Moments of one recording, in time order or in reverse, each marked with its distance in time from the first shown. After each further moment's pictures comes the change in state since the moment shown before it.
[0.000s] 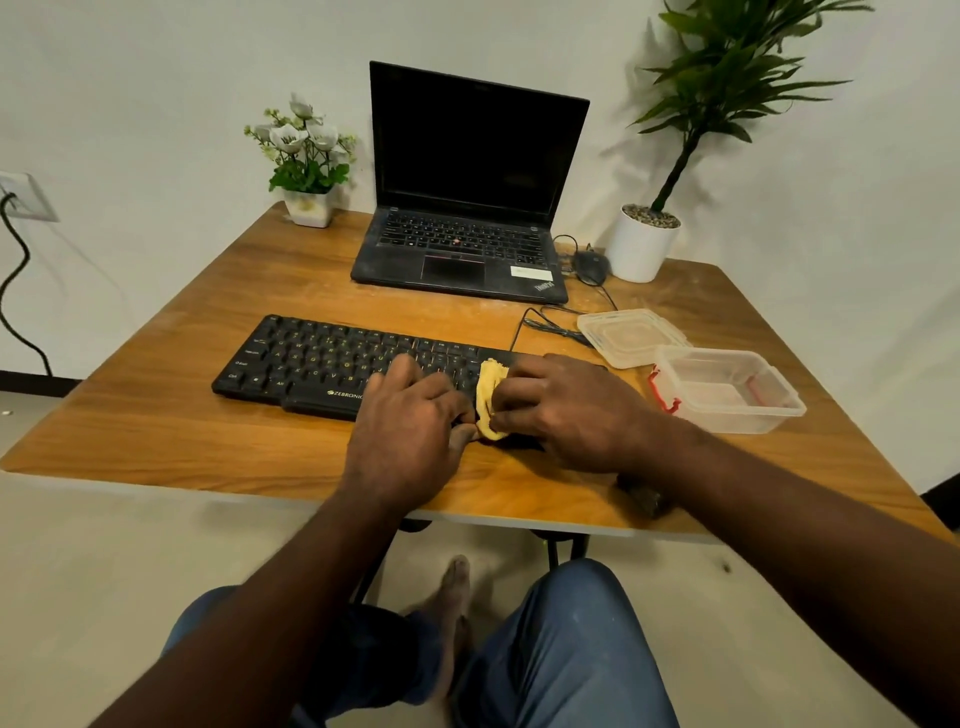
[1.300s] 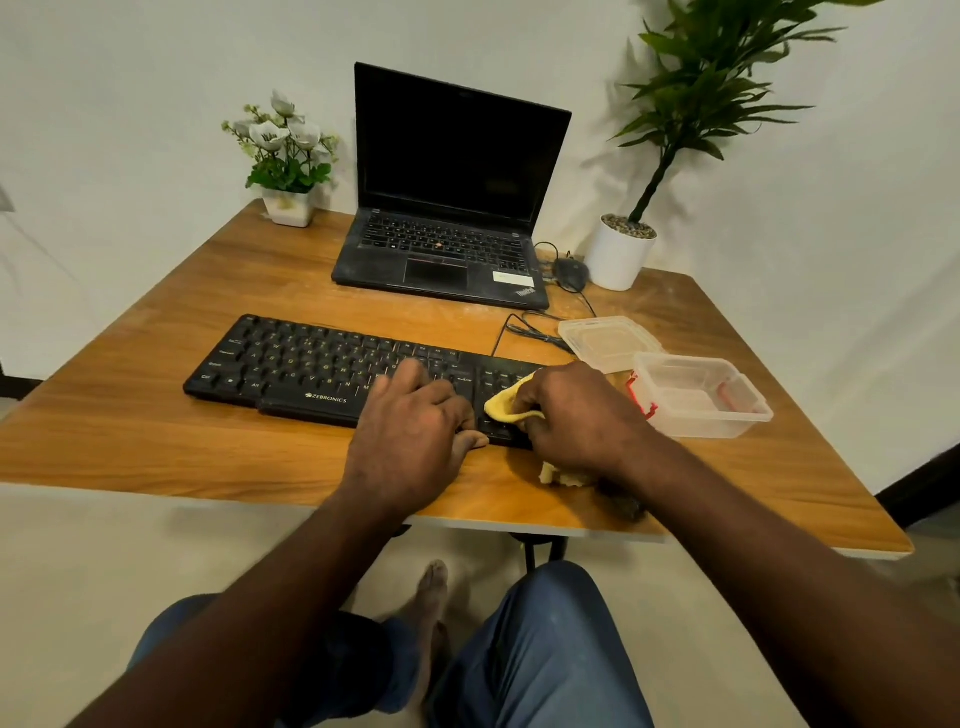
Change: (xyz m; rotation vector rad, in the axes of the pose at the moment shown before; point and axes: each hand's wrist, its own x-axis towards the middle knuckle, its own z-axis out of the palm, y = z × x) left_hand 0.007 0.010 0.010 -0.027 0.041 0.079; right_hand -0.001 -0.009 -0.015 0.352 -0.169 0.733
